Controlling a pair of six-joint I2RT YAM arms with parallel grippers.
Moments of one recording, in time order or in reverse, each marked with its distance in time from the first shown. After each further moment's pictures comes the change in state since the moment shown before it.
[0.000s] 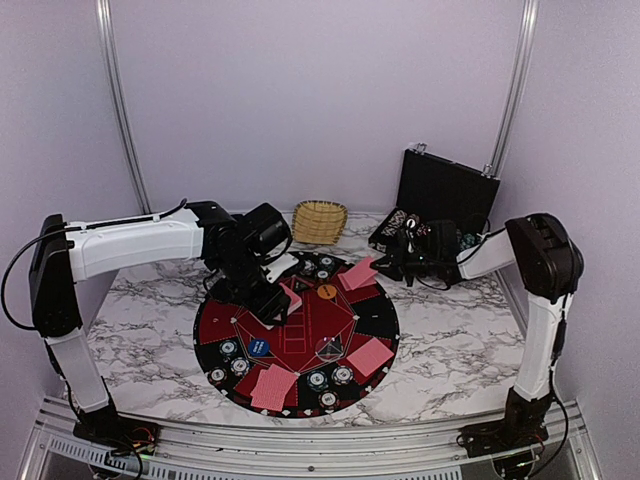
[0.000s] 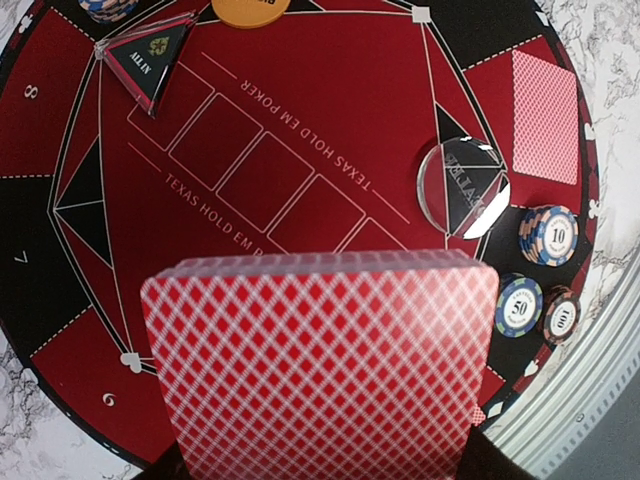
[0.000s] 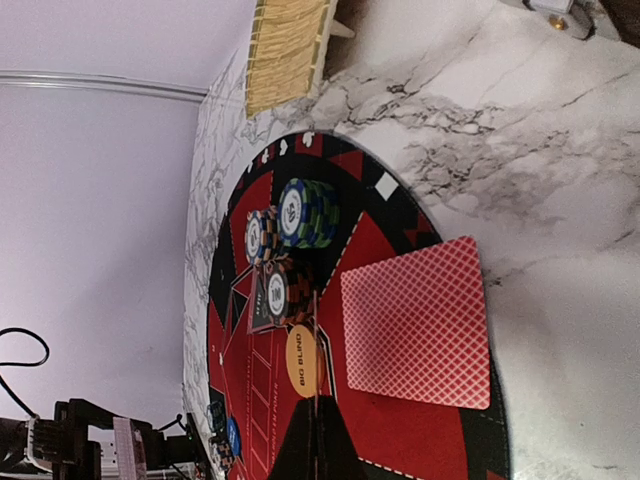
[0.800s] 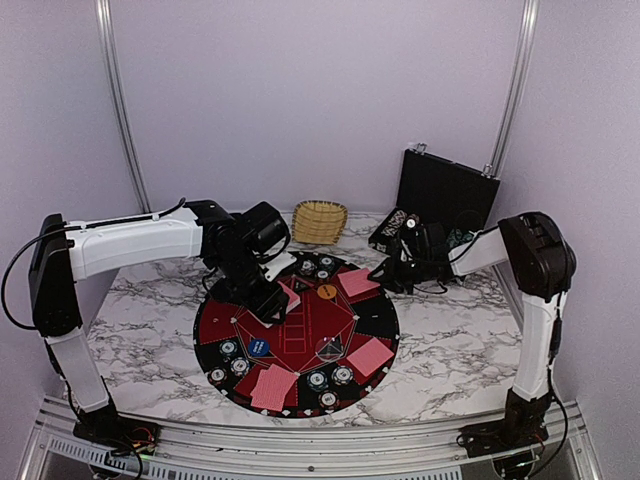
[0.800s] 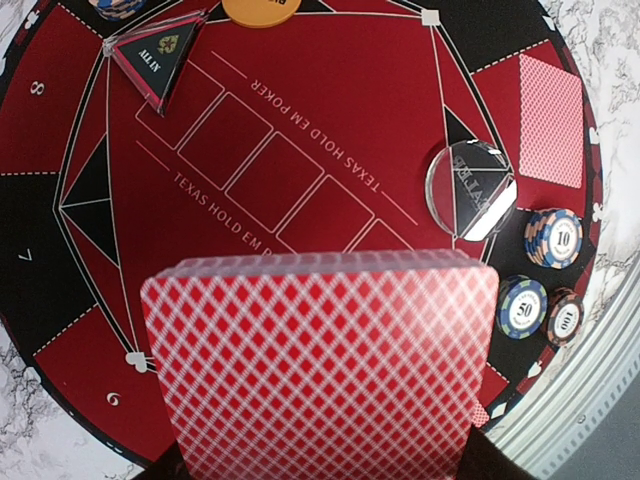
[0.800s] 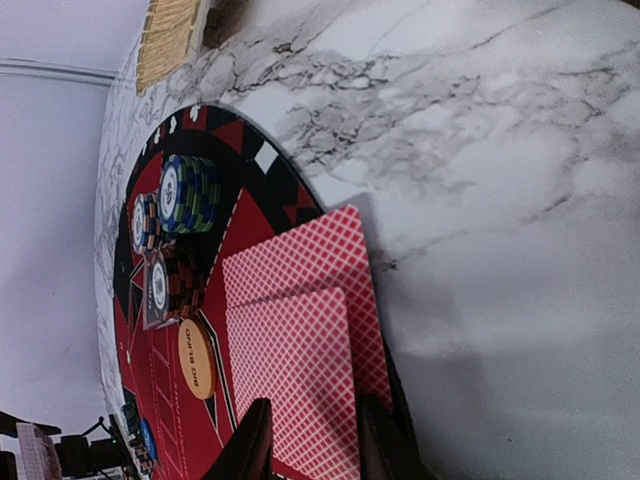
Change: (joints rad) left arm 0.012 0.000 0.000 0.000 0.000 0.003; right arm 0.040 0.042 0.068 -0.239 0.153 -0.182
